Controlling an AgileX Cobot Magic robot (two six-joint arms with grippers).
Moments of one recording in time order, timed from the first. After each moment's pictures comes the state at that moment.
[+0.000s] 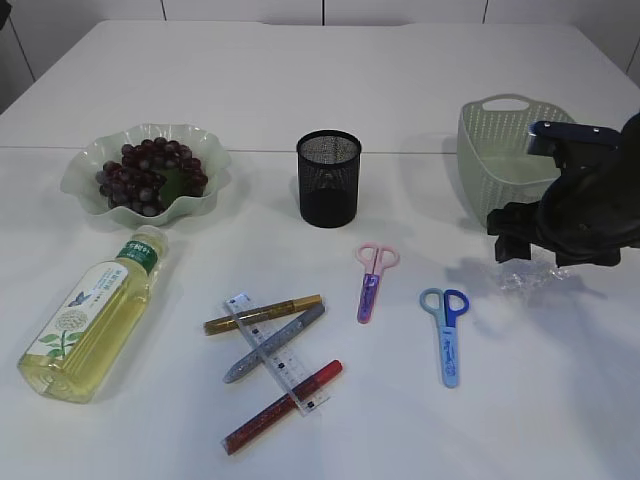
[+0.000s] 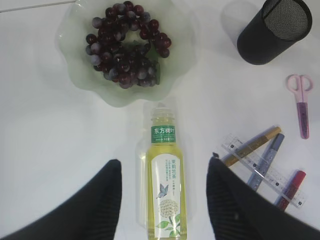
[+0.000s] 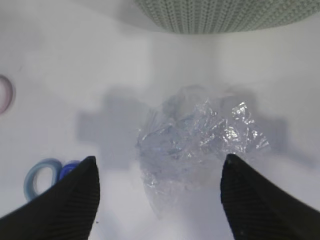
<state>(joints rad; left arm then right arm) -0.12 1.57 -1.73 -0.14 1.25 0.07 0.13 1.77 -1.00 -0.06 0.37 0.26</state>
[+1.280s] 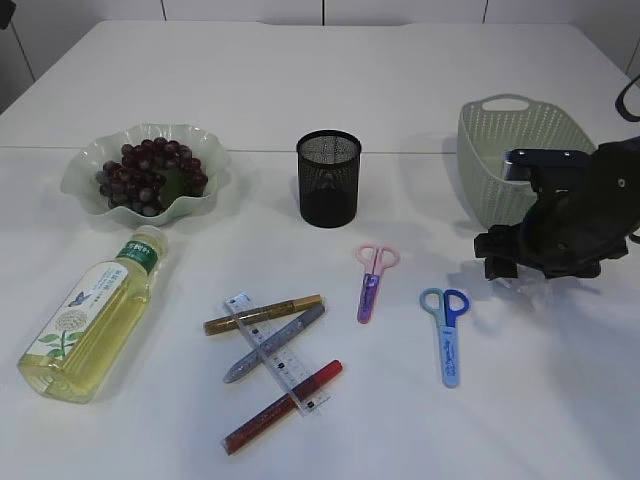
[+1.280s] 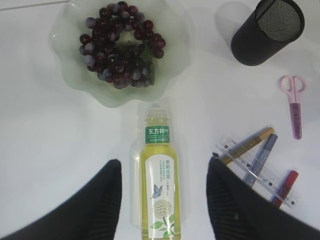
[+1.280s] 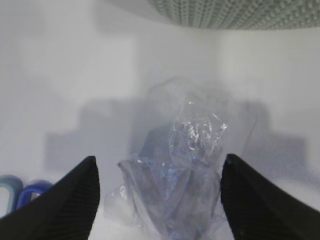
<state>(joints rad) -0.12 1.57 -1.73 -0.16 1.25 0.07 0.13 1.91 -1.03 -0.14 0.29 0.26</state>
